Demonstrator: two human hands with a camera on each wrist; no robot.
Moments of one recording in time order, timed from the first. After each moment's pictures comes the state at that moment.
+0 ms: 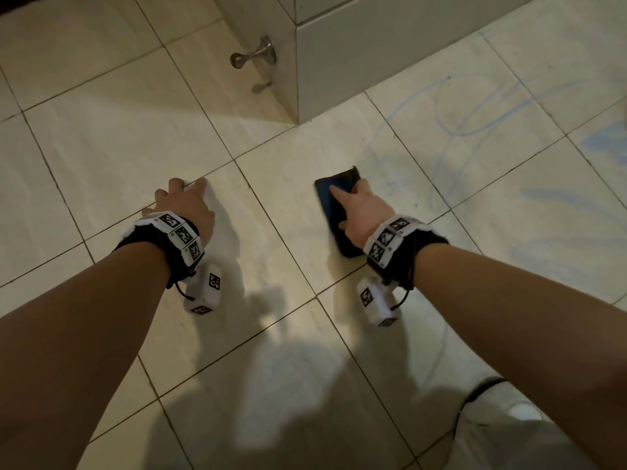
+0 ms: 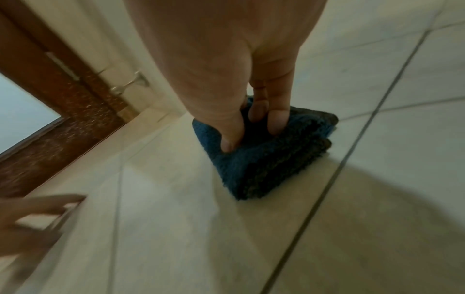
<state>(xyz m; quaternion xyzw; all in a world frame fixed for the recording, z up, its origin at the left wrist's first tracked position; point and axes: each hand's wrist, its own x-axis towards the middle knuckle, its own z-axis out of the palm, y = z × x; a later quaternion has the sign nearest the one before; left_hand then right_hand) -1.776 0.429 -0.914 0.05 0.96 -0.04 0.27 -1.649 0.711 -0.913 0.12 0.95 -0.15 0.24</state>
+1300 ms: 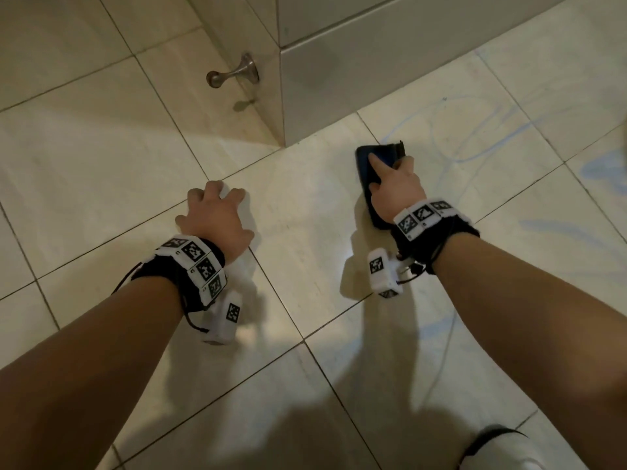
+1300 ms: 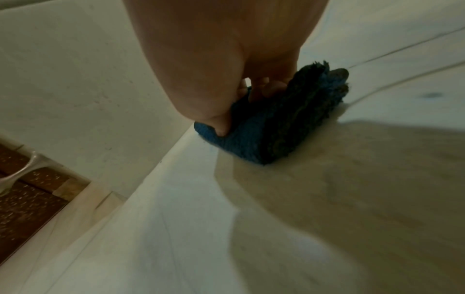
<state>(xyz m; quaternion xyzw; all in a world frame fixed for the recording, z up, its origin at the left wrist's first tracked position) -1.780 0.511 -0.927 0.13 0.96 0.01 0.23 -1.714 0.803 -0.936 0.27 0.94 -0.16 0.16</state>
